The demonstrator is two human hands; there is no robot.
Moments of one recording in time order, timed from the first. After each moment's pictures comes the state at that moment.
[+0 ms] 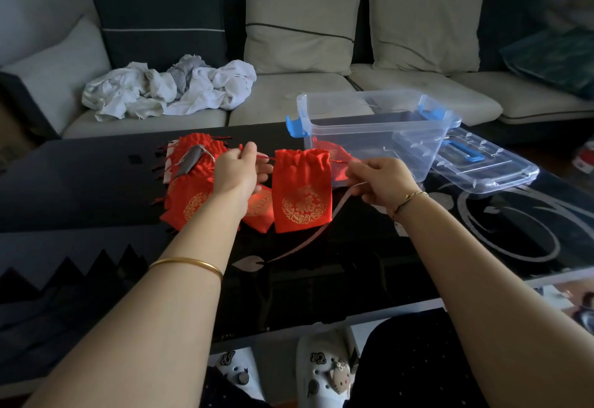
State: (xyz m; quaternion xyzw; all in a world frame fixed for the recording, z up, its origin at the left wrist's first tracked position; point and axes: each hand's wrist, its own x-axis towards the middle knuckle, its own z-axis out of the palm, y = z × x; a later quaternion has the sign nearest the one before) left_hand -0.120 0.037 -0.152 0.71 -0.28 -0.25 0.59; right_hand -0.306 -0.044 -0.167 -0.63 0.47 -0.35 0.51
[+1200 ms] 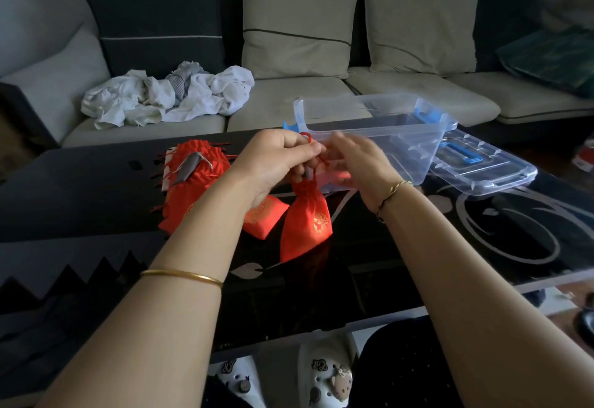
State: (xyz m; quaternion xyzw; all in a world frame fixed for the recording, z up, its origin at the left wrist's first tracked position) left_hand -0.154 0.045 -0.112 0.58 -0.52 -0.36 0.51; right_hand -0.277 -0.018 -0.125 -0.63 0.38 -0.39 0.56
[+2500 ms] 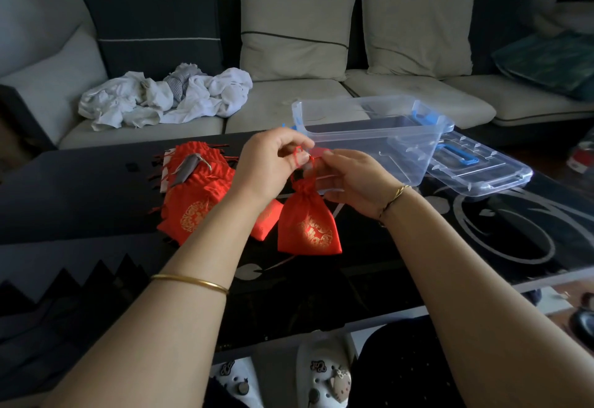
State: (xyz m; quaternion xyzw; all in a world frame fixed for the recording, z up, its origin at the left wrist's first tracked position) left_hand -0.145 0.038 -0.132 0.61 -0.60 -0.09 0.50; right_hand -0.280 -0.027 -0.143 -0.60 0.32 -0.30 0.67
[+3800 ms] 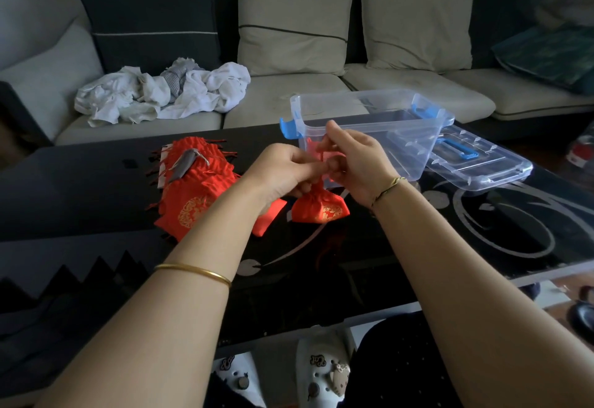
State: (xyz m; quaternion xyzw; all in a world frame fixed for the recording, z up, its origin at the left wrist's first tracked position) left_hand -0.154 0.033 -0.137 0.65 -0.53 -0.34 0.43; right_hand -0.276 -0.025 -0.137 -0.55 0.32 -0.43 0.64
